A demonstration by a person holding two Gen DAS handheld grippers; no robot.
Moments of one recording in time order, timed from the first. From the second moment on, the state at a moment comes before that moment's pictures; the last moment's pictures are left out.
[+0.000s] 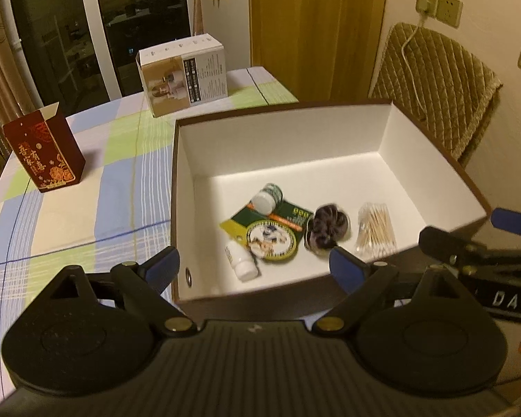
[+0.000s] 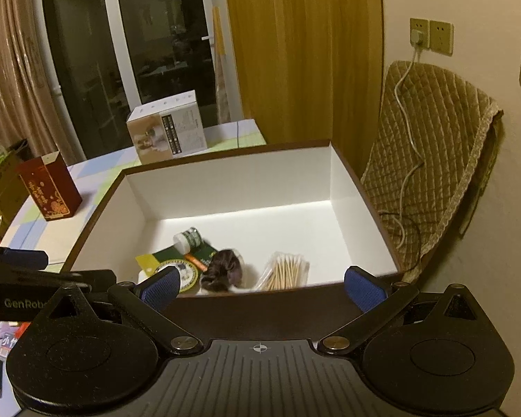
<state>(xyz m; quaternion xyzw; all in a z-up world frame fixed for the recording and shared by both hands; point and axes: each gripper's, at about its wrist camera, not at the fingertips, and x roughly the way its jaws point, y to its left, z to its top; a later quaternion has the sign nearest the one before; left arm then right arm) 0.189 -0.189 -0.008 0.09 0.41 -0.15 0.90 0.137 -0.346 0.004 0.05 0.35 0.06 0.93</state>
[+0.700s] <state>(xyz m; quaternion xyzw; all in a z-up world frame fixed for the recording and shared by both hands) 0.146 -0.157 -0.020 0.11 0.42 -0.13 0.89 0.094 -0.325 -0.004 0.03 0.38 0.08 0.92</state>
